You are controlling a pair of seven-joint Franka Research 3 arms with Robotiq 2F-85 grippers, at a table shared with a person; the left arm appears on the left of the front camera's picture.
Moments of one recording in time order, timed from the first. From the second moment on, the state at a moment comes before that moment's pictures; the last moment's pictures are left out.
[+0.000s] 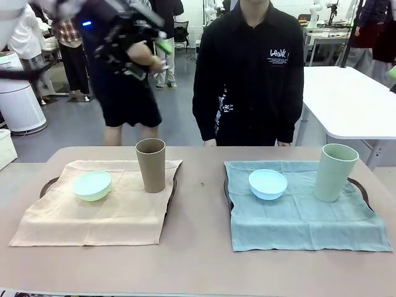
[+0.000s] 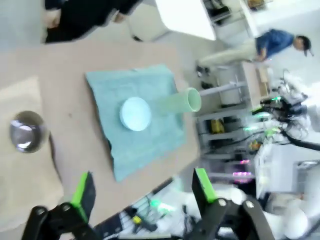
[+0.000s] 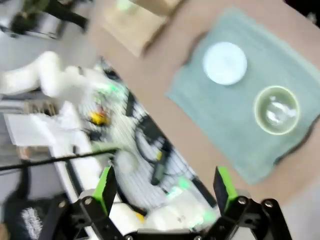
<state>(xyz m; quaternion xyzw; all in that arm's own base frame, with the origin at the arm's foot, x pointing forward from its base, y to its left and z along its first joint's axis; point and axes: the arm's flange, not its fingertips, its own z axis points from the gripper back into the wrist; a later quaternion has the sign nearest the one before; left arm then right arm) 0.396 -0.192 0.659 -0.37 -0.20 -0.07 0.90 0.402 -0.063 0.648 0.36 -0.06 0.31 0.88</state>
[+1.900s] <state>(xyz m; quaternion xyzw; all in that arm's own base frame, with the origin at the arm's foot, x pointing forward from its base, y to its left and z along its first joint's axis) 0.392 0.065 0.566 -0.62 0.05 0.01 0.78 0.409 -0.128 0.557 0.60 0.03 0.02 0.80</state>
